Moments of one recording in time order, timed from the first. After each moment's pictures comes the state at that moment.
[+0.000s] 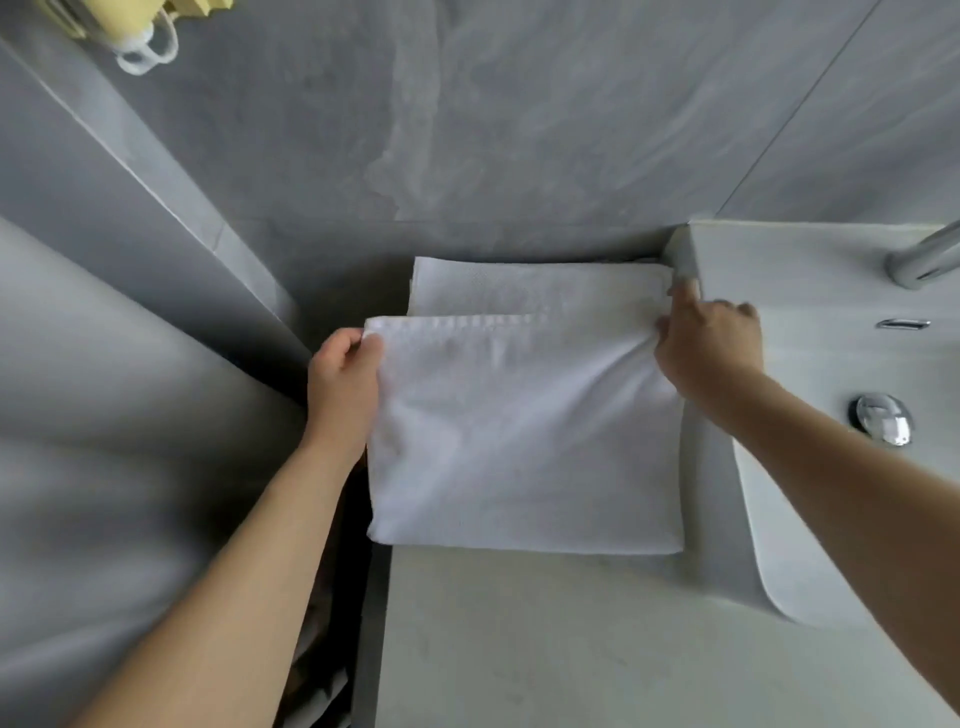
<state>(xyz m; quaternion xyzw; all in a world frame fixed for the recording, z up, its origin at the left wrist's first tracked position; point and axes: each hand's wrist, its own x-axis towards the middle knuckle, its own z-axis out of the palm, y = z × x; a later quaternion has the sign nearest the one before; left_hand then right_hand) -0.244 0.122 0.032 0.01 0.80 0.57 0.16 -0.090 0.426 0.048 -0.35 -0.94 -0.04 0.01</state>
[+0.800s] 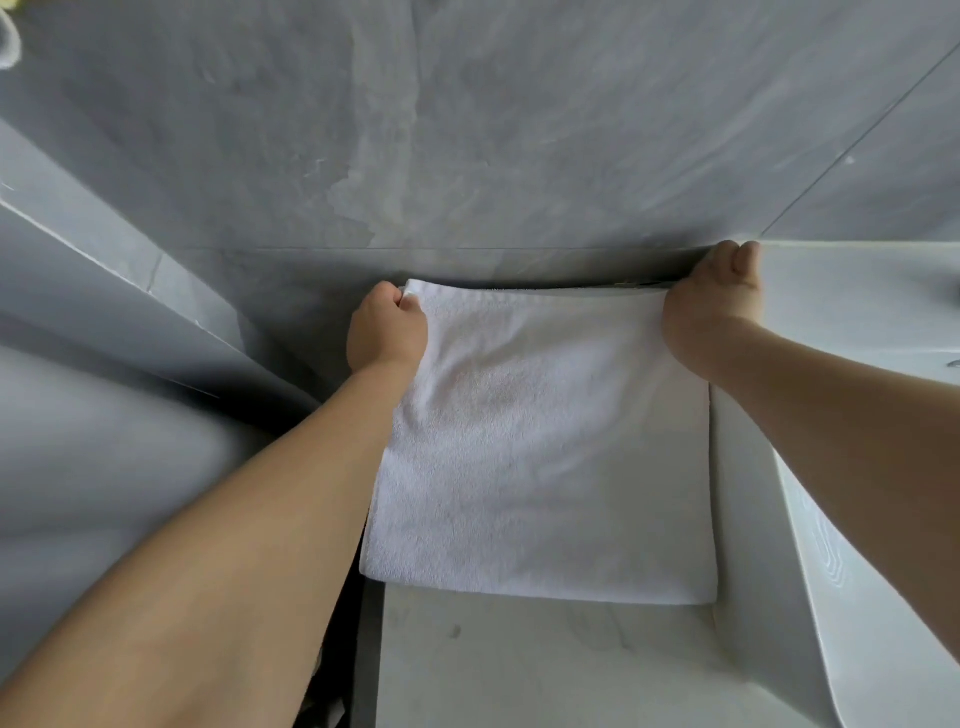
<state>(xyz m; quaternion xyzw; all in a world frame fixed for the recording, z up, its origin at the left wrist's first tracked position) -0.351 0.240 -0.026 0.05 0.94 0.33 0.12 -0.187 0.479 0.017 -0.30 -0.83 -0.35 -0.30</state>
